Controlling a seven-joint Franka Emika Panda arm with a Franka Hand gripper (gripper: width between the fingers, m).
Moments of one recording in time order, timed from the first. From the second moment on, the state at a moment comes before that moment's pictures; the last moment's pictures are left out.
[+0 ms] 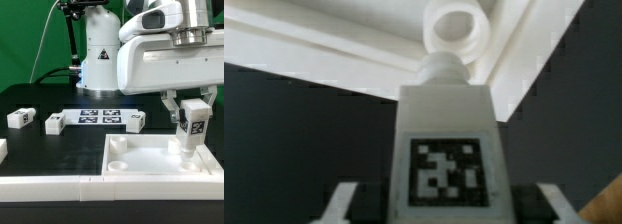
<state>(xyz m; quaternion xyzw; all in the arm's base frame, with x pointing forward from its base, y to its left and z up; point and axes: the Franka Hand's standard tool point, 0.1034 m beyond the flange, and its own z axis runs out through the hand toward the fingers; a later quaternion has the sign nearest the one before) 0.648 0.111 0.108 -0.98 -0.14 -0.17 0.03</state>
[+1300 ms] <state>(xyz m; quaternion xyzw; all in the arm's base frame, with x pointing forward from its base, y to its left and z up) 0.643 0.128 0.090 -0.96 -0.15 -0.23 0.03</state>
